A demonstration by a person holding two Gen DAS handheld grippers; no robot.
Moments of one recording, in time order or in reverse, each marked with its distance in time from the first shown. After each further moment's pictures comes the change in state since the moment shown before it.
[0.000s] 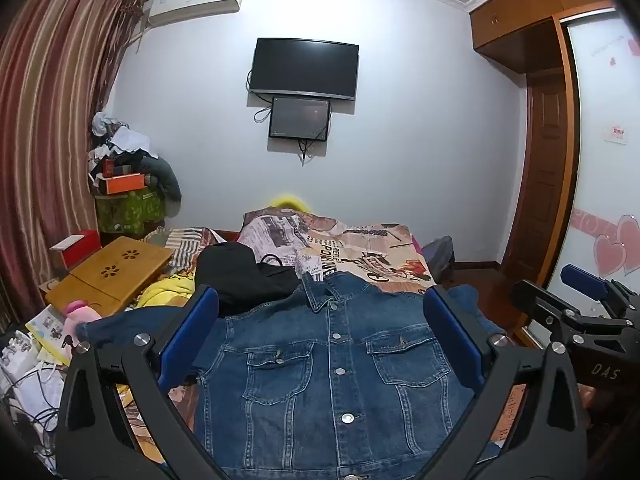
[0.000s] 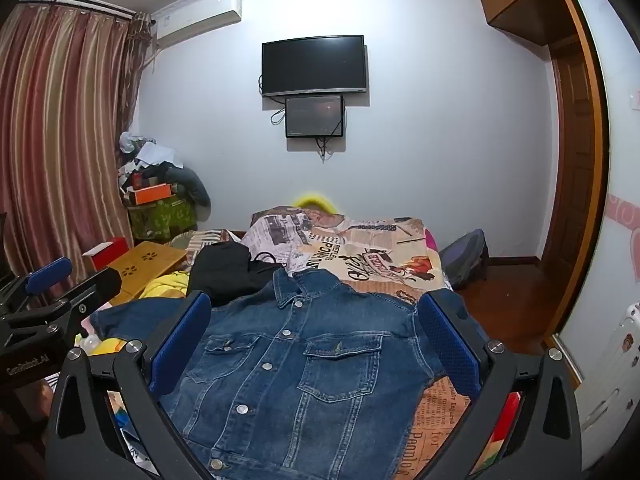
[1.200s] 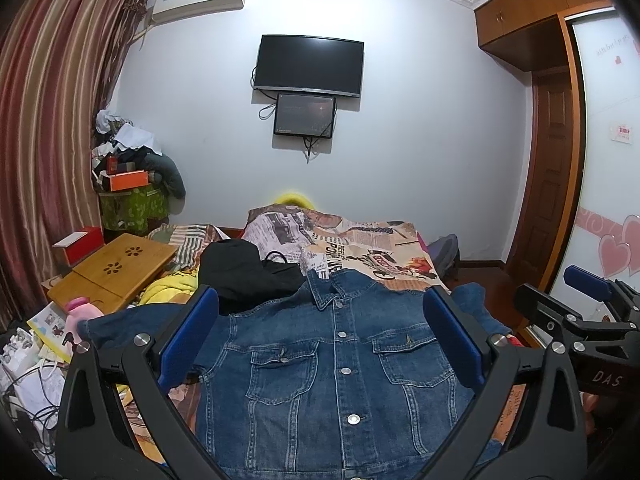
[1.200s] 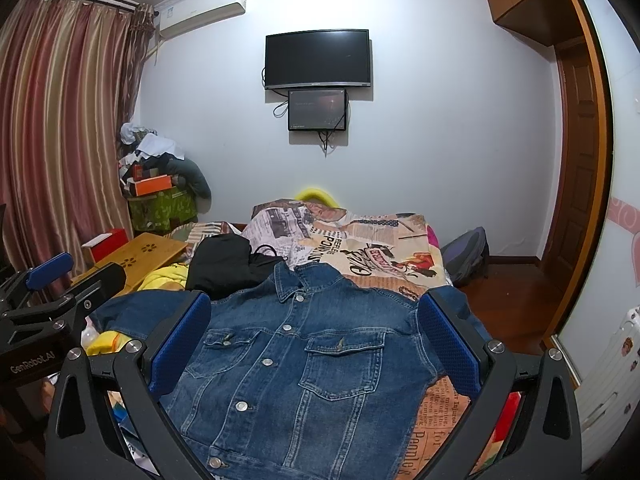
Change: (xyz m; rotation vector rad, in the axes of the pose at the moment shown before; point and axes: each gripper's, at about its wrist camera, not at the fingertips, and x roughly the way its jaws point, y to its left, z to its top) left arm 0.006 0.002 0.001 0.003 0.007 0.043; right arm 0.008 0.008 -0.003 -0.021 0.023 -0.003
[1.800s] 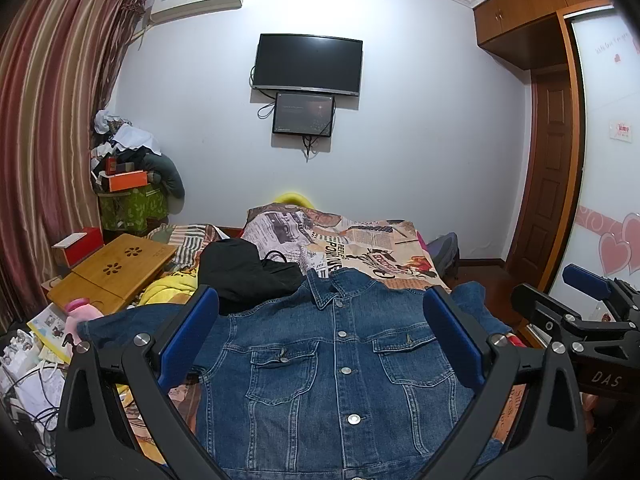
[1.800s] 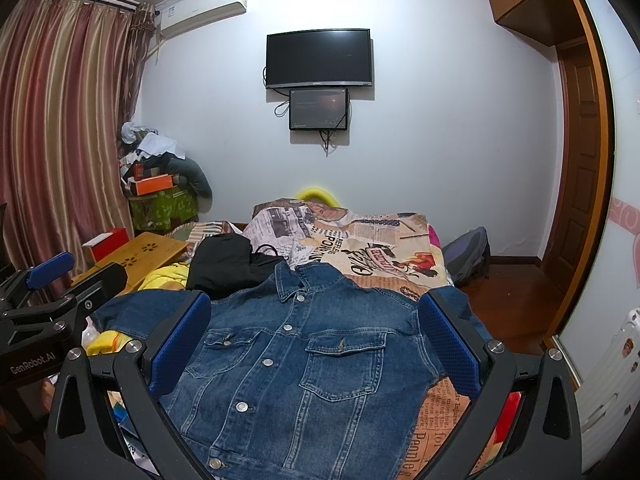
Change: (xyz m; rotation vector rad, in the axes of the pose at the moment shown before) left arm 0.000 -0.002 0.001 0.004 0.004 -0.001; right arm 0.001 0.002 0.000 -0.001 0.004 0.001
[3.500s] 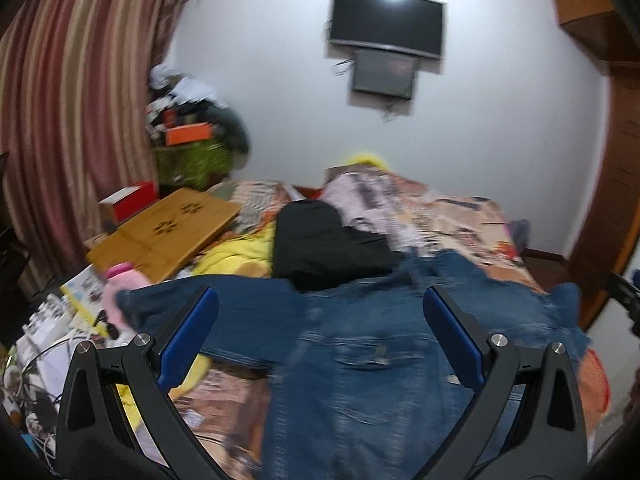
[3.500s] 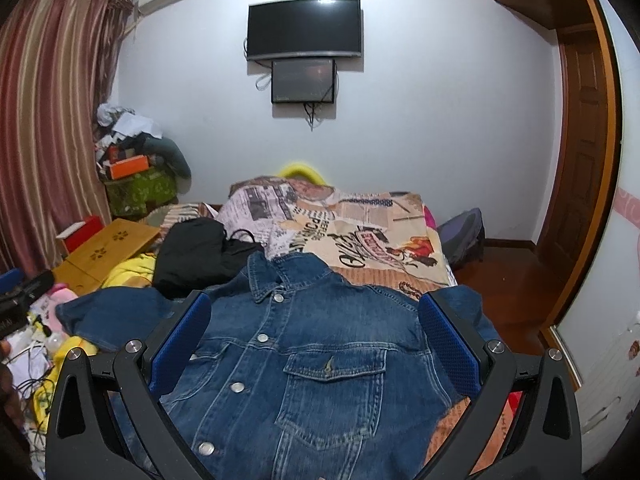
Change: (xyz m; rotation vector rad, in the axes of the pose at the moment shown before) left arm 0.106 0.123 -0.008 -0.107 0.156 0.267; right arm 0.104 -0.014 0.009 0.004 0.114 -0.061
